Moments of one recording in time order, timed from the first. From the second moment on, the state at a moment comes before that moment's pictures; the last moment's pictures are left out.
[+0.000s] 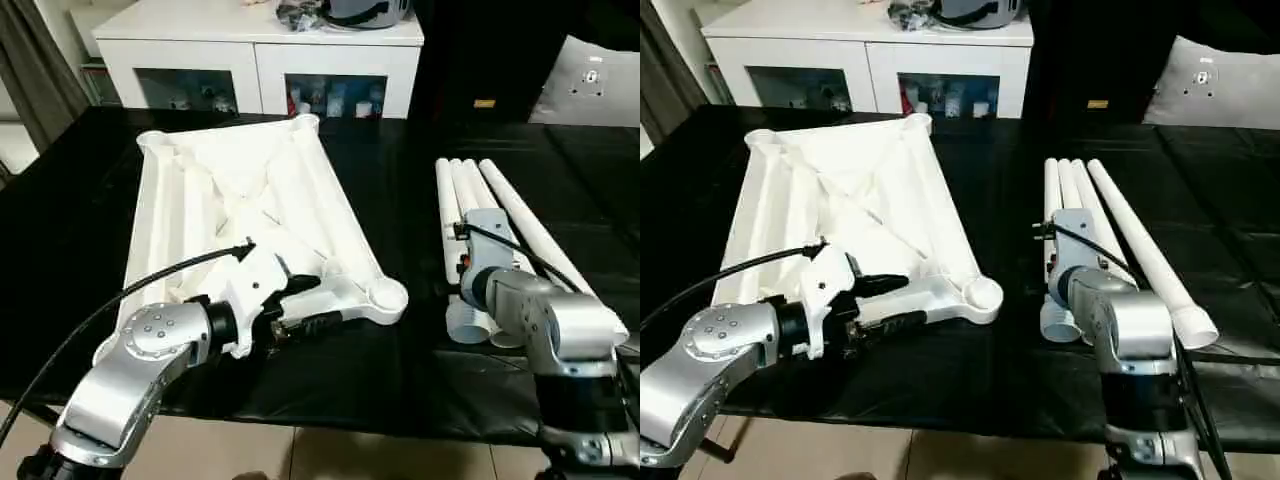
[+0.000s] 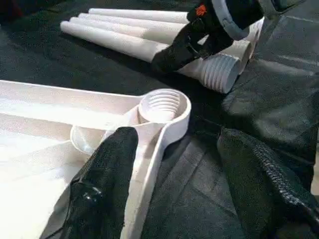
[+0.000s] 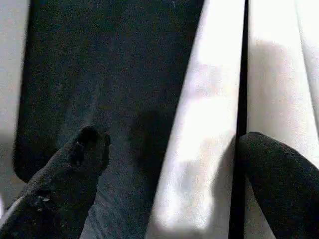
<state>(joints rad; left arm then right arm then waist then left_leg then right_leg) -0.15 0.46 -0.21 -0.38 -0.24 0.54 -0.79 -0.44 -0.24 -0.08 -0.02 0.17 1.17 0.05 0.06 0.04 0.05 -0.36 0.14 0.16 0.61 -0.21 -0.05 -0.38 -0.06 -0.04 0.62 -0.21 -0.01</state>
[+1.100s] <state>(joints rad) -0.16 0.46 -0.23 -0.40 -0.25 0.57 -0.79 -0.47 -0.21 -0.16 0.03 0.20 1.26 0.07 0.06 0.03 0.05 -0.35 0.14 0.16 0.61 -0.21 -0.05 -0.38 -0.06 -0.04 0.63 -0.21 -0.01</state>
